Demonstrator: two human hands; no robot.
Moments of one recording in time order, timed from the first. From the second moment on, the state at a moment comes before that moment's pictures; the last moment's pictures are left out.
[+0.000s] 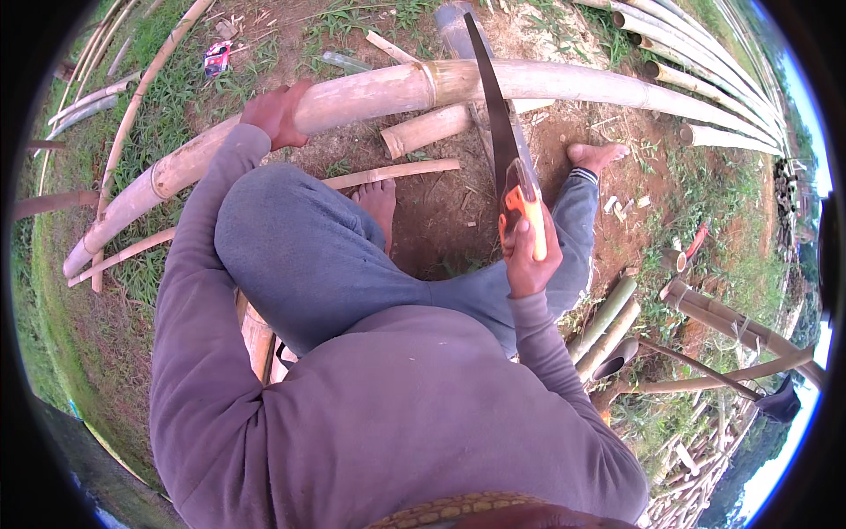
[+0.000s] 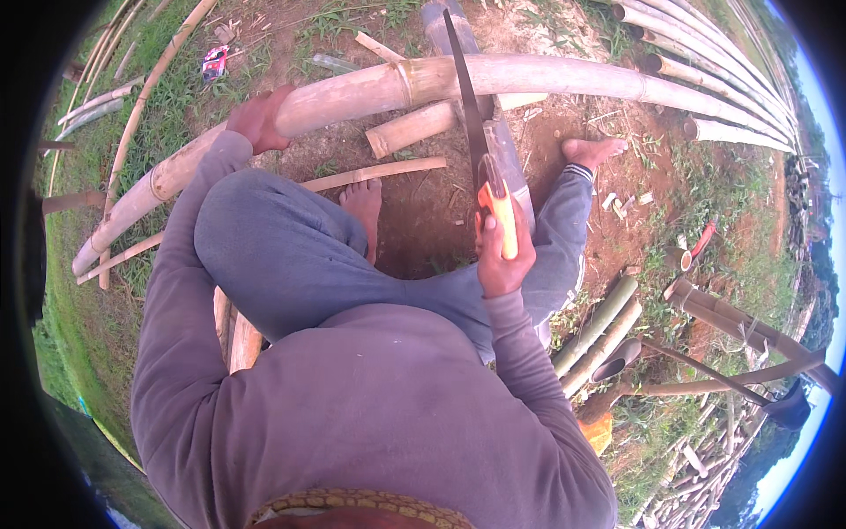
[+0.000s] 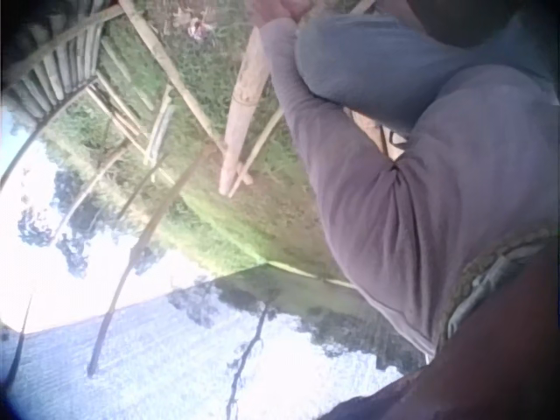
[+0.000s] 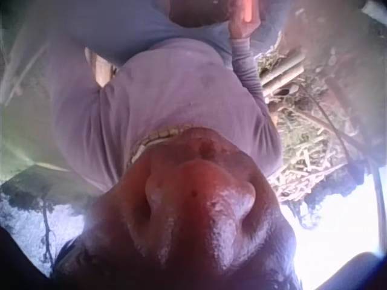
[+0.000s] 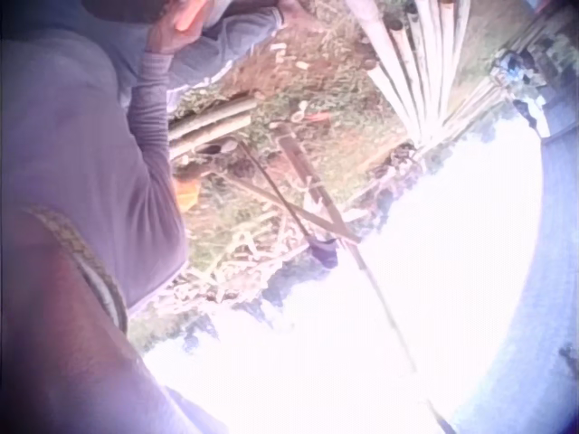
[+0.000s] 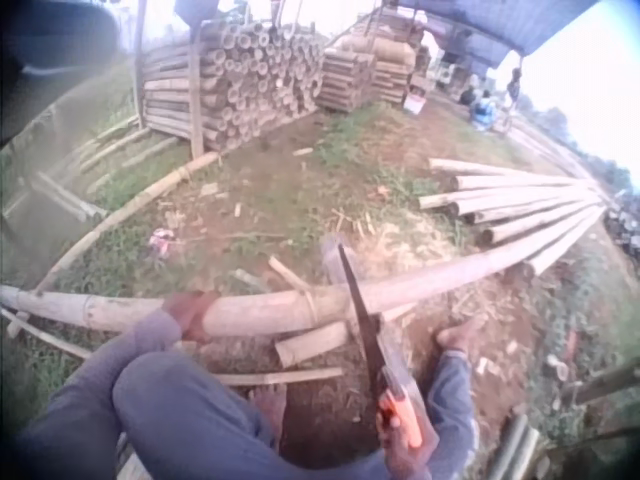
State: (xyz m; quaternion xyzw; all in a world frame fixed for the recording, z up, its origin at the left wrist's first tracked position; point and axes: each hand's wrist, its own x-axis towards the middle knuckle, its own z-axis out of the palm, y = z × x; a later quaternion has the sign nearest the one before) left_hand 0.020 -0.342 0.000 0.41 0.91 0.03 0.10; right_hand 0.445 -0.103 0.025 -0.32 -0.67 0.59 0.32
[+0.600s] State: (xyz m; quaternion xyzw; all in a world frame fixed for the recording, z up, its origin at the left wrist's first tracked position) left_hand 0.021 -0.346 -0.007 0.41 0.90 0.04 0.11; right_hand 0.501 -0.124 0.023 -0.34 -0.68 0.57 0.30
